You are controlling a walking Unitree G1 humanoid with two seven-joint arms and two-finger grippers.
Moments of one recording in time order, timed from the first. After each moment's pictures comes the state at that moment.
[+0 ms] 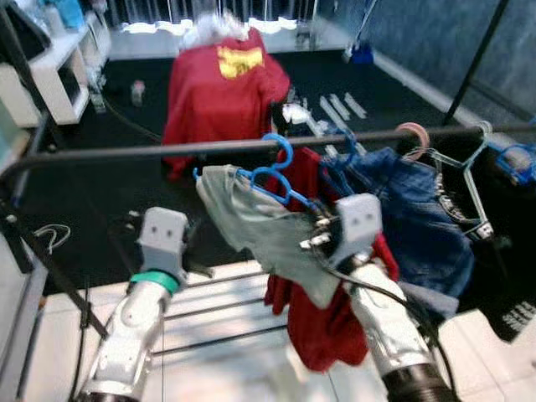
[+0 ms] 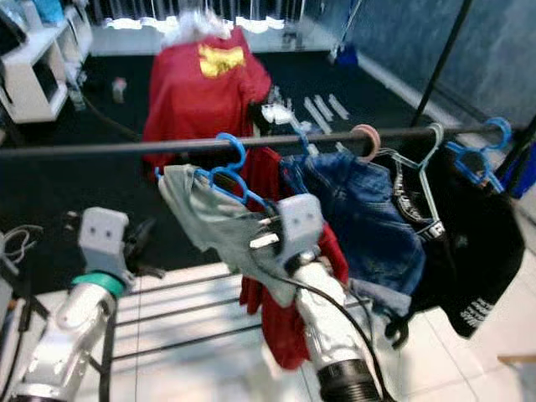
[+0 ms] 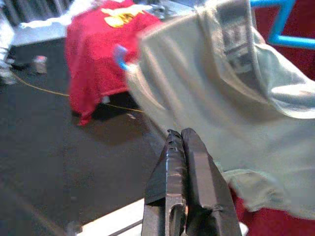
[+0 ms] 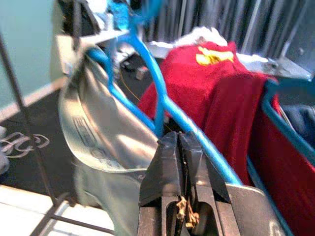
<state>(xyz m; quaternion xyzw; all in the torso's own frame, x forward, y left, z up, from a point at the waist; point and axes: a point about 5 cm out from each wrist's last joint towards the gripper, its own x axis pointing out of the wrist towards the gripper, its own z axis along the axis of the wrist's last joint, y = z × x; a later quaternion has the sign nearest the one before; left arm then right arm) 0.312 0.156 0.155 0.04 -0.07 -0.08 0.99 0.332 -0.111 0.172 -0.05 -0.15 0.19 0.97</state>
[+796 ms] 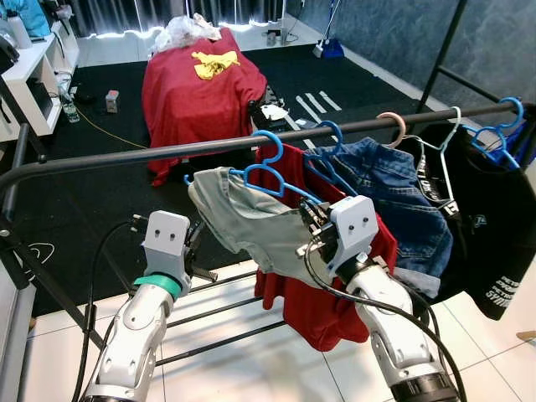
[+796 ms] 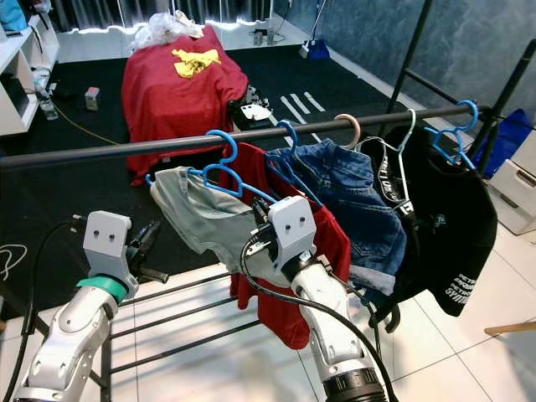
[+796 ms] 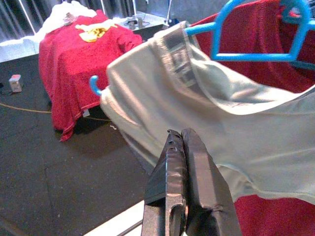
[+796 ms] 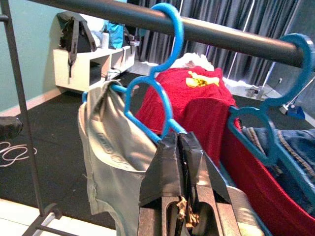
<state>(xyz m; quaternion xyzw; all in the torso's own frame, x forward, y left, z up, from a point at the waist) 0.310 0.156 0.152 0.04 -0.07 -0.08 0.99 0.320 -0.107 0.185 -0.08 -0.19 0.22 0.96</state>
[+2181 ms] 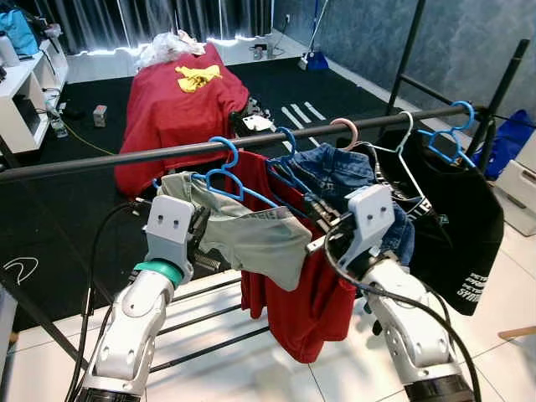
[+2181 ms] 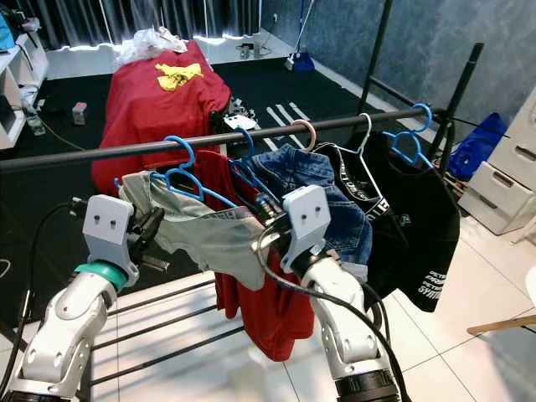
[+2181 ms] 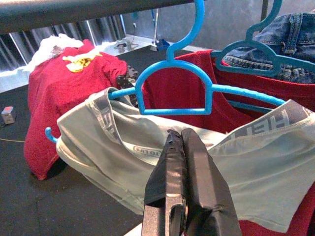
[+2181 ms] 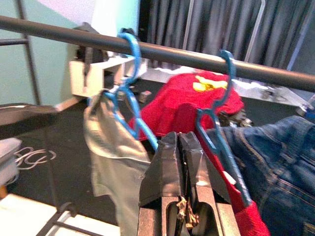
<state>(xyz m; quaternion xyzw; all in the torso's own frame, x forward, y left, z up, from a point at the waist) 0.310 0.152 0.177 0.06 -0.09 -0.09 0.99 0.312 -0.110 0.200 -0.05 -0.17 0.27 0.95</state>
